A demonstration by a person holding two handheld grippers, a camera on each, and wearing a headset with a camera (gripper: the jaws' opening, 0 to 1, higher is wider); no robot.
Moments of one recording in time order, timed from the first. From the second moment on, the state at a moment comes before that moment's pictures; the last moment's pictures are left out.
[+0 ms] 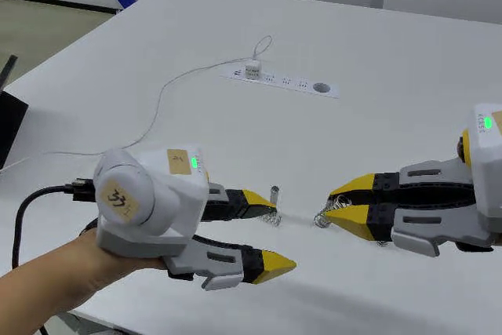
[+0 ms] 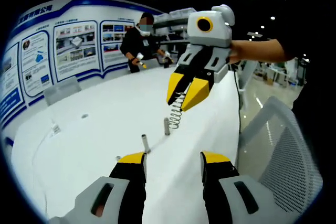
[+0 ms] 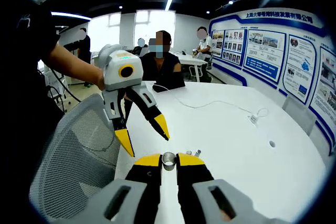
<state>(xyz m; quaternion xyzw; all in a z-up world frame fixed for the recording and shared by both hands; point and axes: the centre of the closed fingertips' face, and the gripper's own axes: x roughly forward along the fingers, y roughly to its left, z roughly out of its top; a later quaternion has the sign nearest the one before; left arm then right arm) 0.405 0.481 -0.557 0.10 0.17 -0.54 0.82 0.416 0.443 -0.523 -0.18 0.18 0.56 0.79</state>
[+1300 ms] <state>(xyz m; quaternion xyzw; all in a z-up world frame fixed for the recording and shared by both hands) 0.428 0.544 -0.582 0.02 0.18 -0.42 0.89 0.480 0.409 -0.548 -0.18 0.24 0.47 0.83</state>
